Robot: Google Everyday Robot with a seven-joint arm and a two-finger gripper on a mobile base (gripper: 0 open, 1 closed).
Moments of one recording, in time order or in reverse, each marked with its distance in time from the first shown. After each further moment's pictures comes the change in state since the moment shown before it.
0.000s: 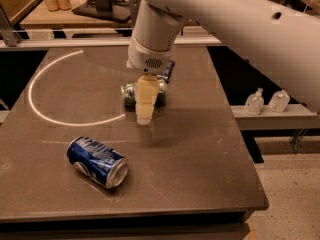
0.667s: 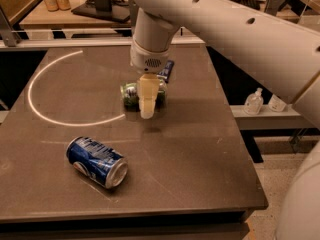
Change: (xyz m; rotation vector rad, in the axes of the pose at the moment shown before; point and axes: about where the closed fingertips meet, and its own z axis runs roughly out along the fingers) arm 0.018 -0.037 0.025 0.023 0.063 -0.005
